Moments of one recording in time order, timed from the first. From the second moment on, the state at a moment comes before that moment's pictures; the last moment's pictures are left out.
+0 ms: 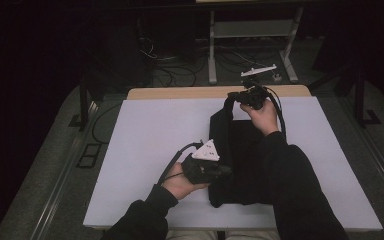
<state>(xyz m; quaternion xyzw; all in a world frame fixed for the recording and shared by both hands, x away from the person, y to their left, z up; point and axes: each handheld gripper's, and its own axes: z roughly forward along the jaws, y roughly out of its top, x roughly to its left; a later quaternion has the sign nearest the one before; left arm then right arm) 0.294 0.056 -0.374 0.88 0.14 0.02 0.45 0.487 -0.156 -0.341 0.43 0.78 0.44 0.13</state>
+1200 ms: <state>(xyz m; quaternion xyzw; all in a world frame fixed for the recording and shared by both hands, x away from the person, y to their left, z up) 0.302 -0.012 -0.362 0.89 0.09 0.00 0.44 0.482 -0.218 -0.352 0.47 0.75 0.45 0.13</state>
